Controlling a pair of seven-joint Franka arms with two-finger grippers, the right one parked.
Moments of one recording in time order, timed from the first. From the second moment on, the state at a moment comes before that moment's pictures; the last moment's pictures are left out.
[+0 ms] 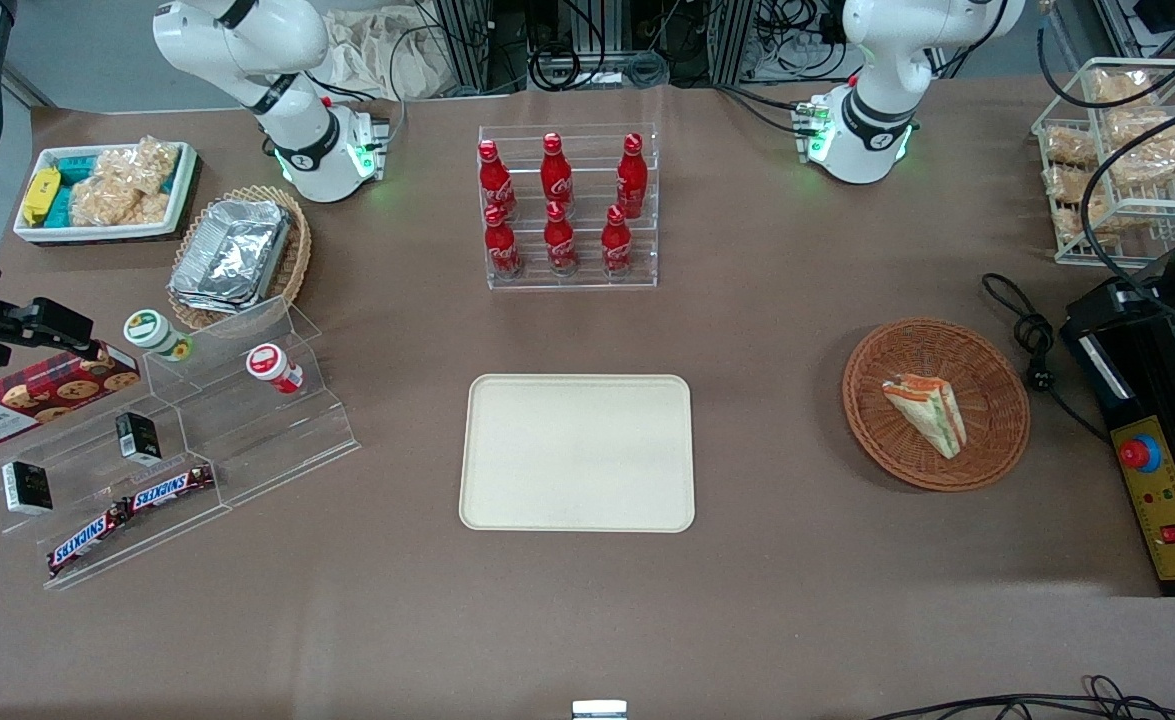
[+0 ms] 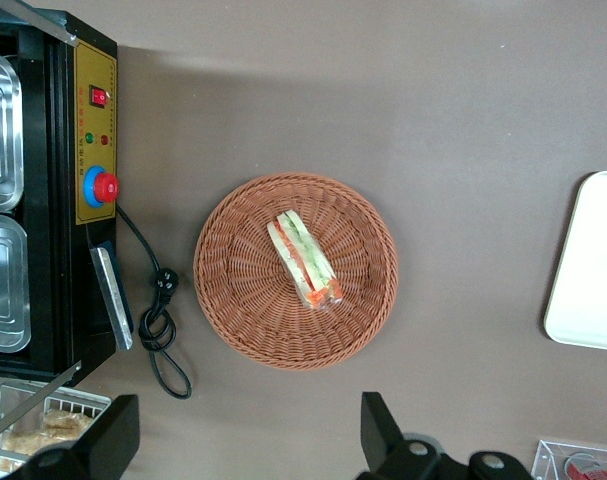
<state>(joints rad) 0.03 0.16 -0.05 -1.37 0.07 1.52 -0.13</state>
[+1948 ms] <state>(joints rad) 0.05 0.30 -0.03 -1.94 0.05 2.09 -0.41</state>
